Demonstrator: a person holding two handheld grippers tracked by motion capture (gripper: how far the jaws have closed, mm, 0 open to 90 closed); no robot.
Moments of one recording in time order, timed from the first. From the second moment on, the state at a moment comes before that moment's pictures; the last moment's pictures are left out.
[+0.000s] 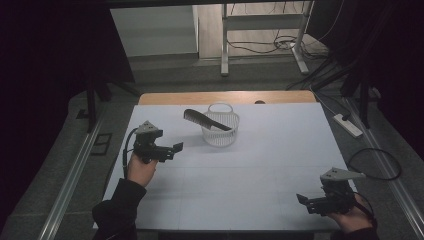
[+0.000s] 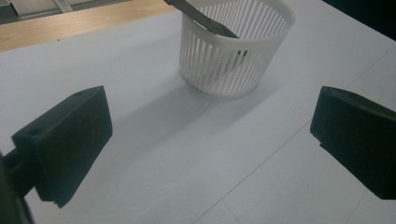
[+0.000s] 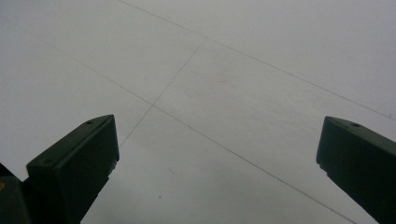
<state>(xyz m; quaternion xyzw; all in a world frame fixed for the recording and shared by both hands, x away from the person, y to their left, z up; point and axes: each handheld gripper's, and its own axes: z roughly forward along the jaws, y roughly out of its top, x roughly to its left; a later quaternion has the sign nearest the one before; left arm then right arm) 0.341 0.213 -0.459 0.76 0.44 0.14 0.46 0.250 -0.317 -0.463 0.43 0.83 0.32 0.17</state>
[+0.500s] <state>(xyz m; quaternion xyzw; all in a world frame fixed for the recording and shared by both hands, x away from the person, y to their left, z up) 0.326 0.216 -0.459 0.77 0.44 0.14 0.44 0.250 -0.317 -0.463 0.43 0.83 0.32 0.17</state>
